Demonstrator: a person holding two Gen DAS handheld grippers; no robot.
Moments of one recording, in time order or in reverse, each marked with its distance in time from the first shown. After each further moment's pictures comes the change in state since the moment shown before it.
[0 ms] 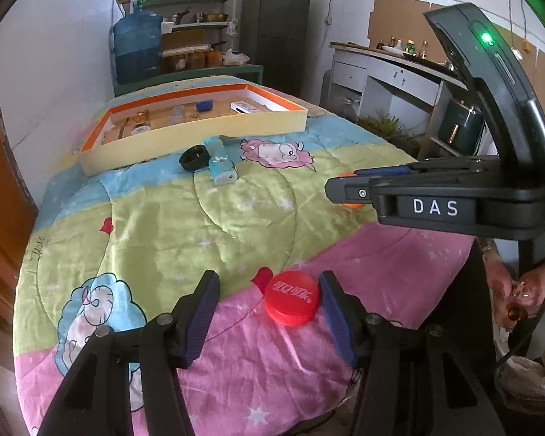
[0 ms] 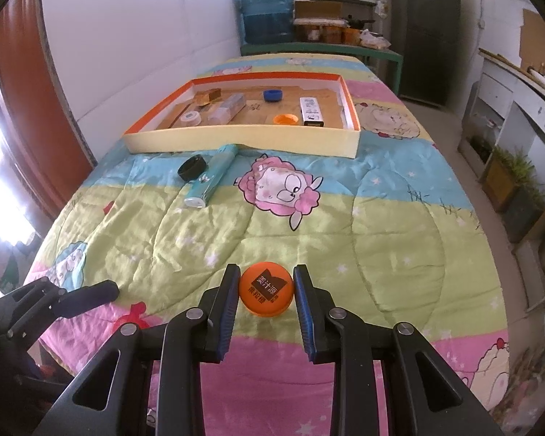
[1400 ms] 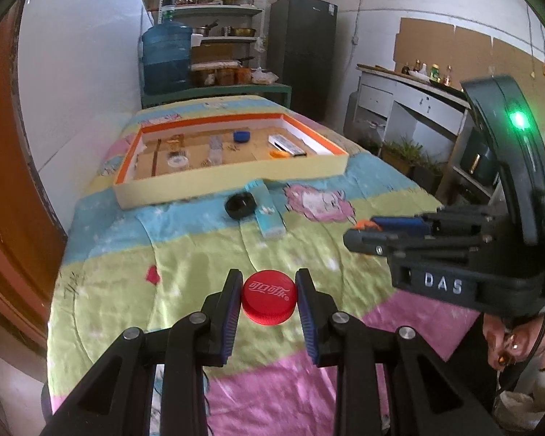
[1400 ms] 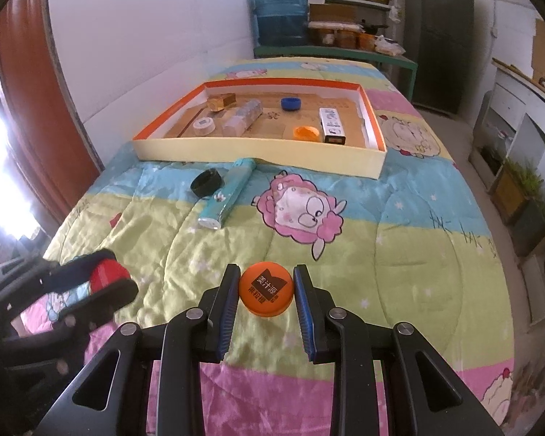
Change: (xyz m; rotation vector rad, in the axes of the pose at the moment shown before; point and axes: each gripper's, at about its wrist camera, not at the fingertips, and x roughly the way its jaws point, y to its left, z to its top) left arm -0.009 0.032 0.039 -0.078 -0.070 0.068; right arm 0.013 0.009 0.023 -0.039 -0.012 0.029
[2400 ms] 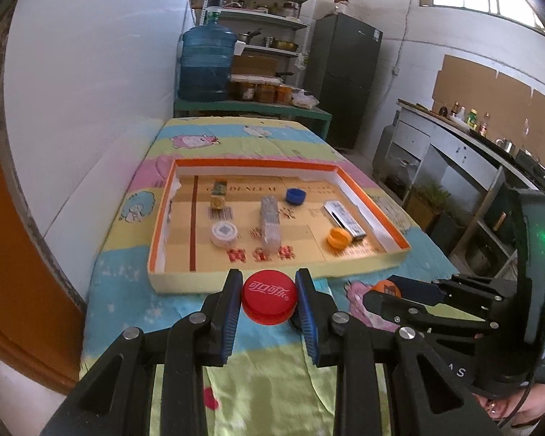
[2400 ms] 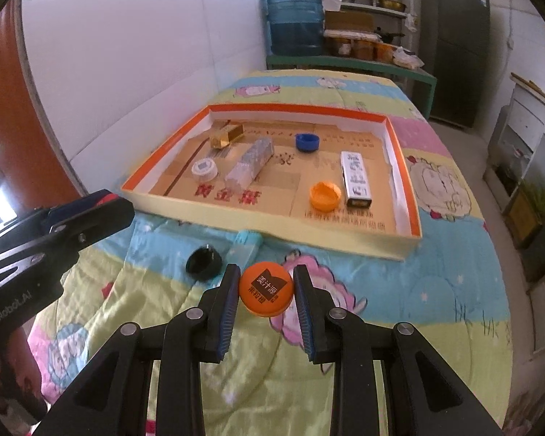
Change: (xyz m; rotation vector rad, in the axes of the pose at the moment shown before) left arm 0.036 0.063 0.088 -0.155 -0.050 0.053; right arm 0.037 -0.001 0.075 -0.034 -0.023 0.044
